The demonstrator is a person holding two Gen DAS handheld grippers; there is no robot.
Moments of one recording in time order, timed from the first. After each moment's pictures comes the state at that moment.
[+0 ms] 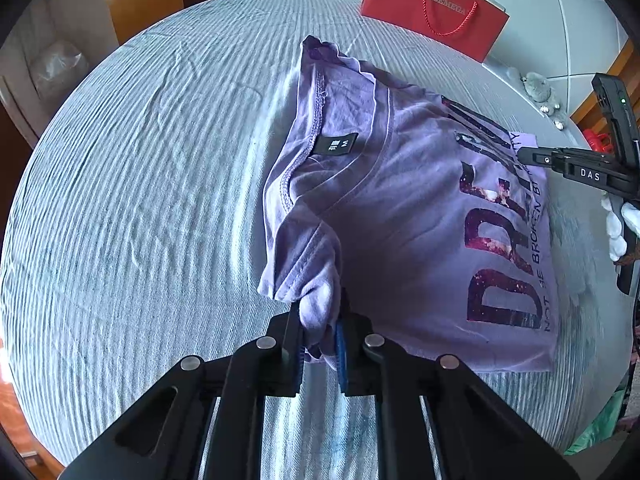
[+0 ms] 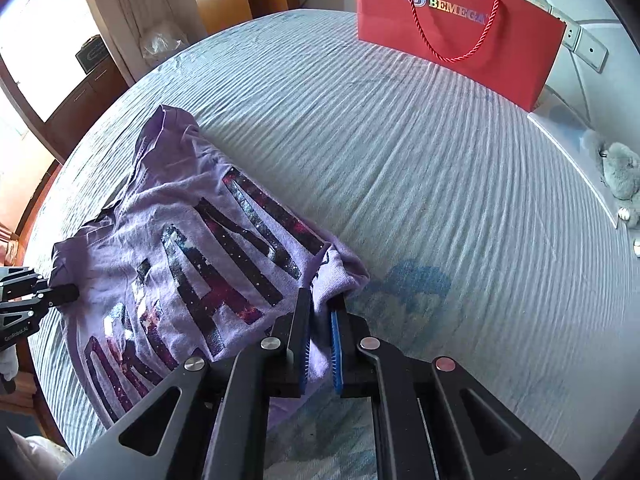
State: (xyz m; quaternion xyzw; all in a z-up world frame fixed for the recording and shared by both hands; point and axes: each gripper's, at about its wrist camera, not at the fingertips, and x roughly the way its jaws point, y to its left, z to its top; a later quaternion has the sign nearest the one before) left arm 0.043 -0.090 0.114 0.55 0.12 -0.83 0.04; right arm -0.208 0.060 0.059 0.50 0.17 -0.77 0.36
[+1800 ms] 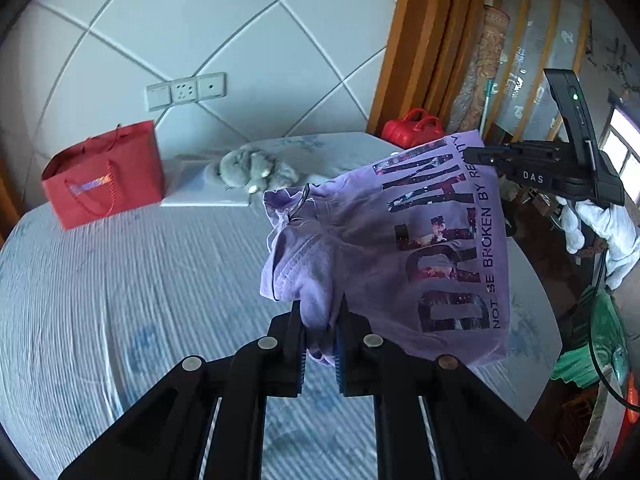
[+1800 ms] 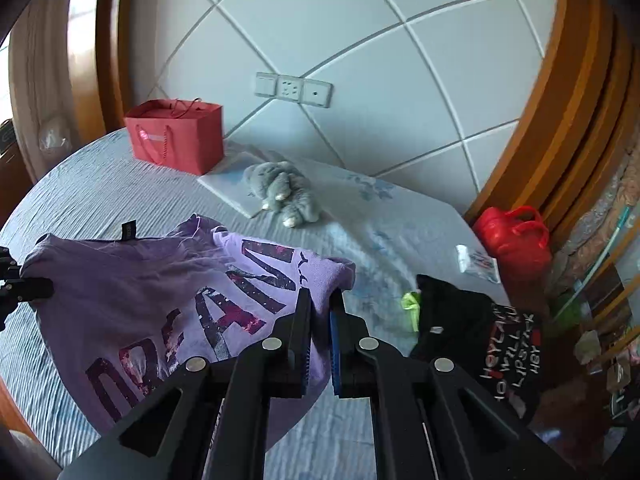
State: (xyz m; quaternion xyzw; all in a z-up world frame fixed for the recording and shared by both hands) left arm -0.128 0.256 0.218 0.40 -0.01 -0.89 -0.23; right arm -0.221 0.469 0.260 0.37 0.15 -0.91 0.14
